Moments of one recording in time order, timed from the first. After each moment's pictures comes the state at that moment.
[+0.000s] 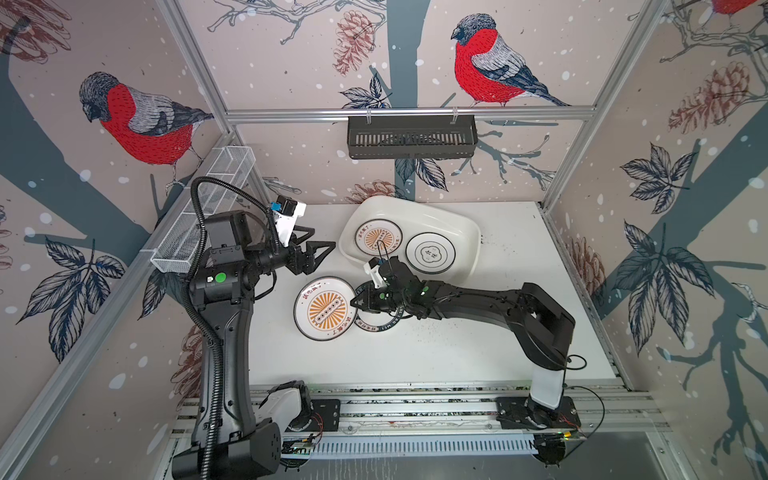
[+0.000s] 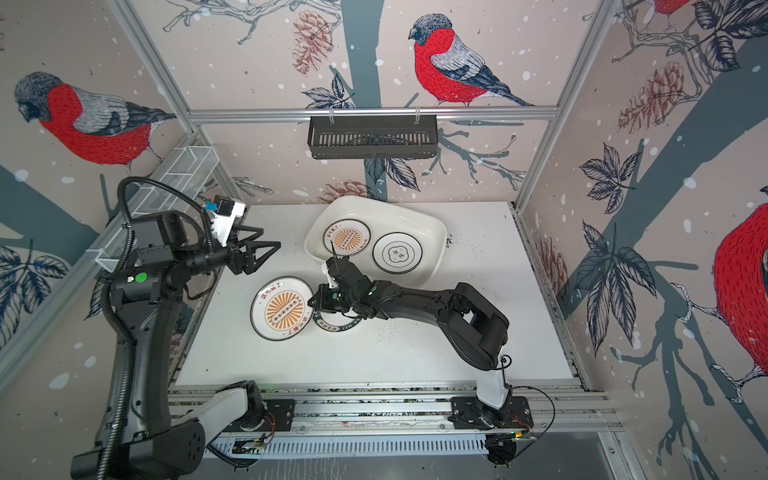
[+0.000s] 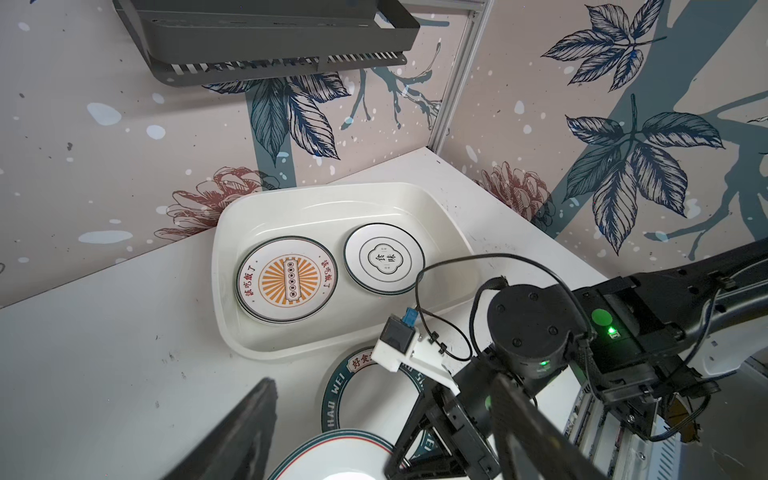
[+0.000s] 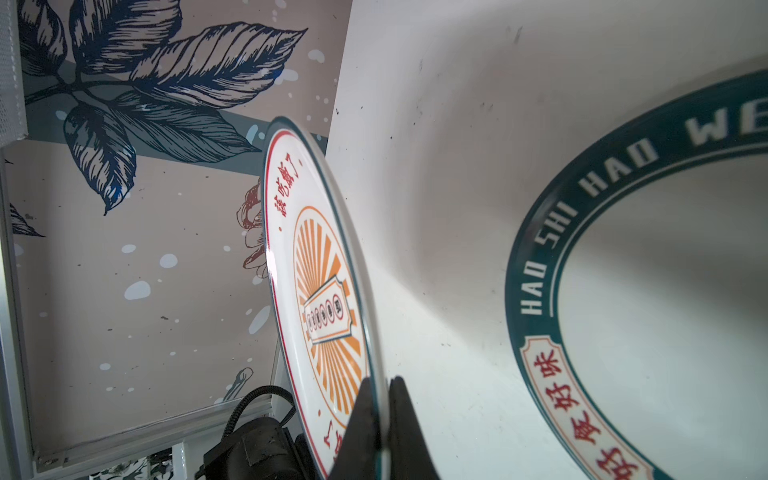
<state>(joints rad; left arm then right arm) 0.20 1.09 1.41 -0.89 0.95 0.31 1.00 1.90 1.29 0.06 -0.39 0.97</state>
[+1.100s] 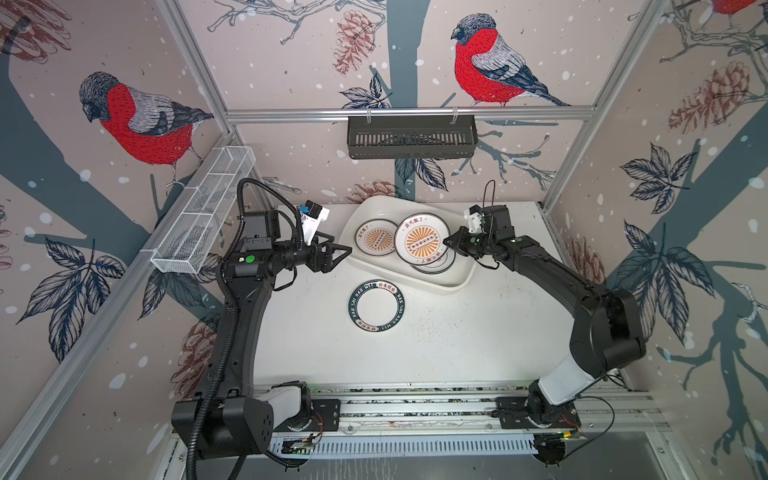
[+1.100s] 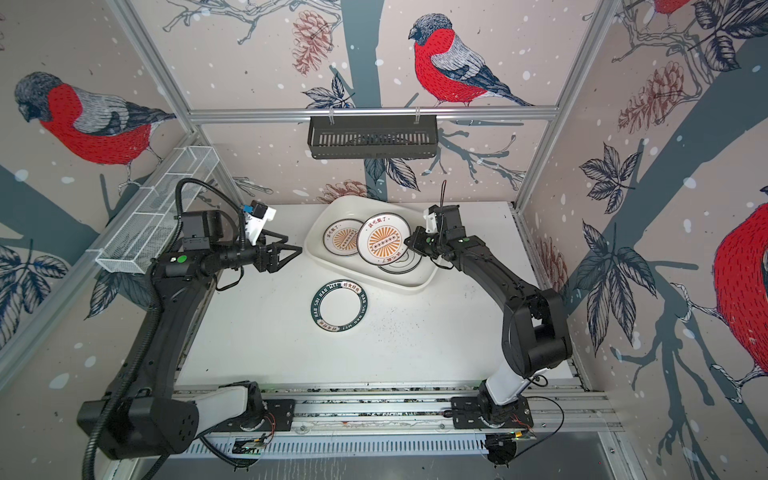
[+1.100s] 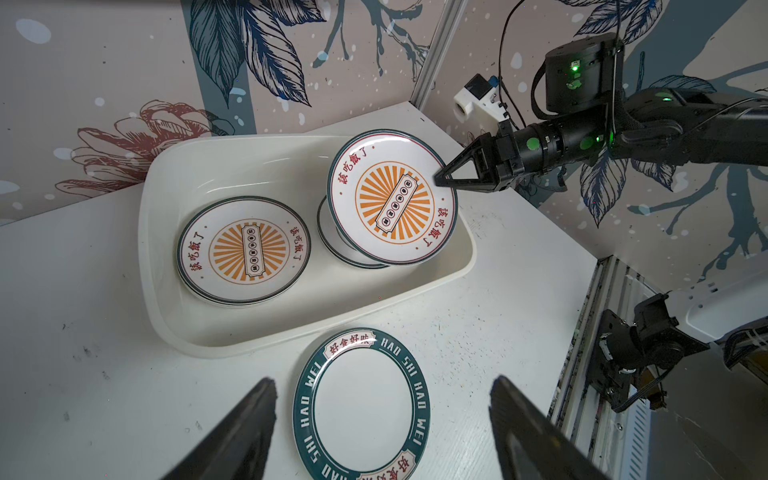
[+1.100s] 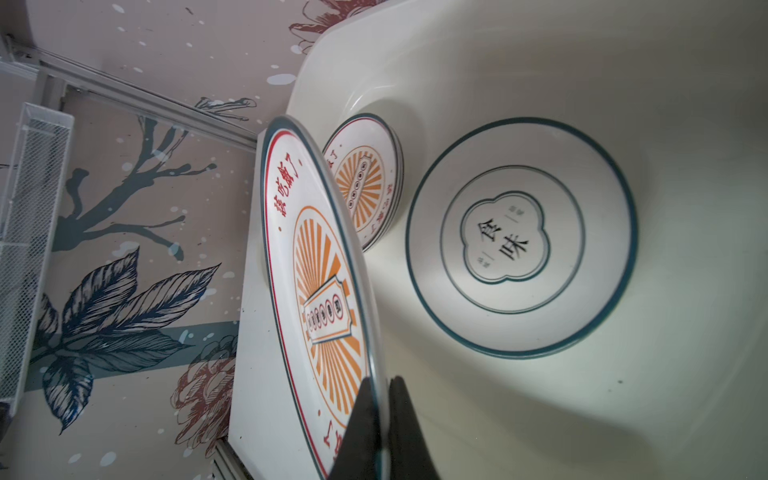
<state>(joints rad) 0.06 1.22 1.29 -0.78 0.91 0.29 0.31 1.65 1.25 -0.29 -0.48 0.65</state>
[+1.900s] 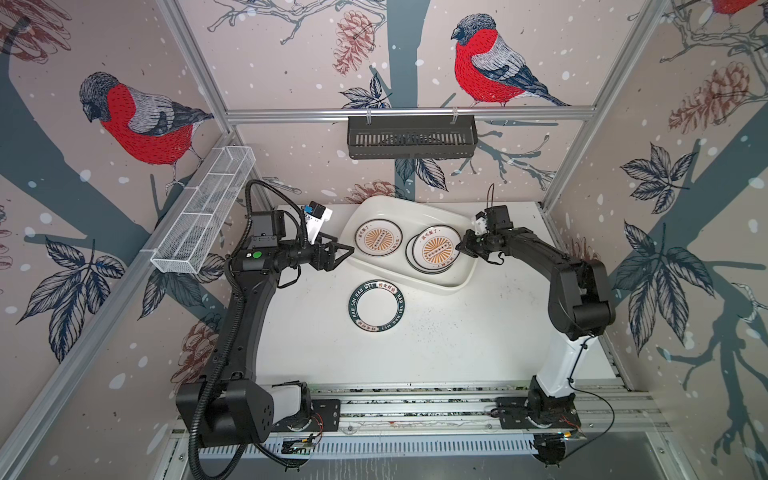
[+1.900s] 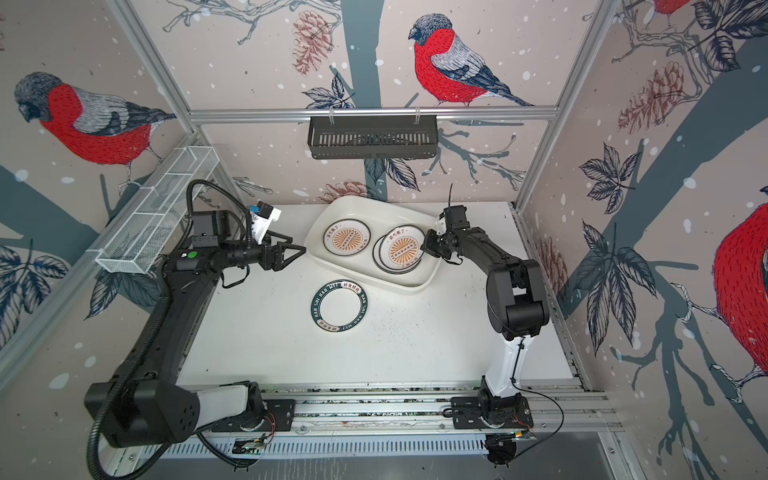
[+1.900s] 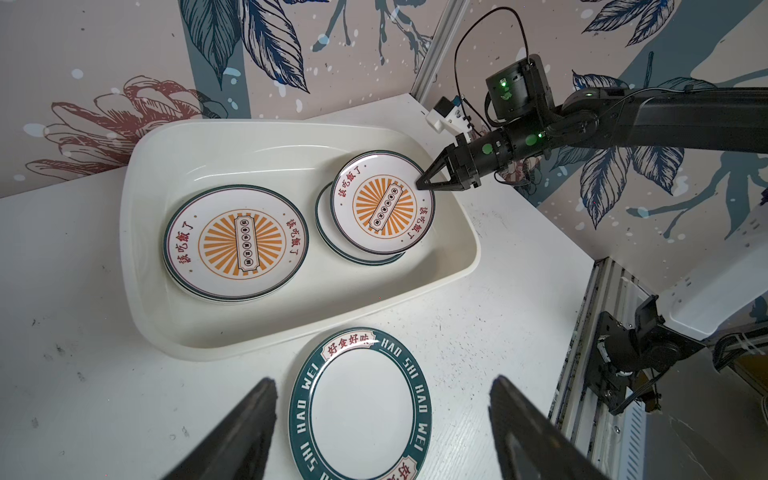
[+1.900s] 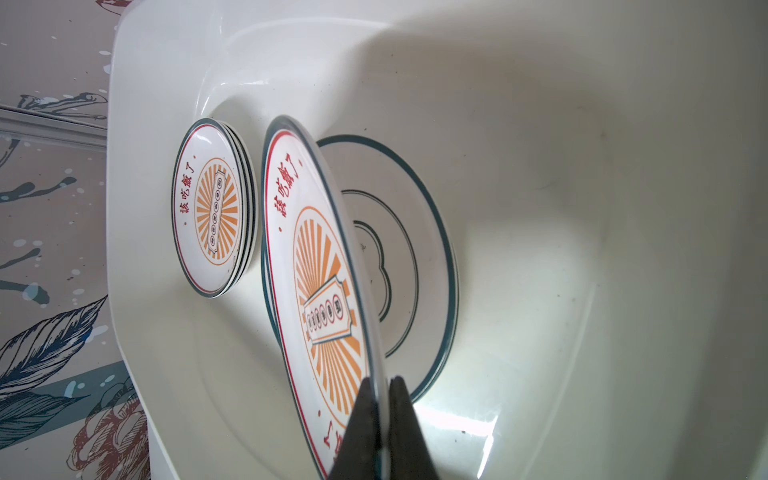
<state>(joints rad) 0.06 1.27 1.26 -0.72 0.92 0.27 0.19 1.91 1.39 -0.40 -0.46 0.51</state>
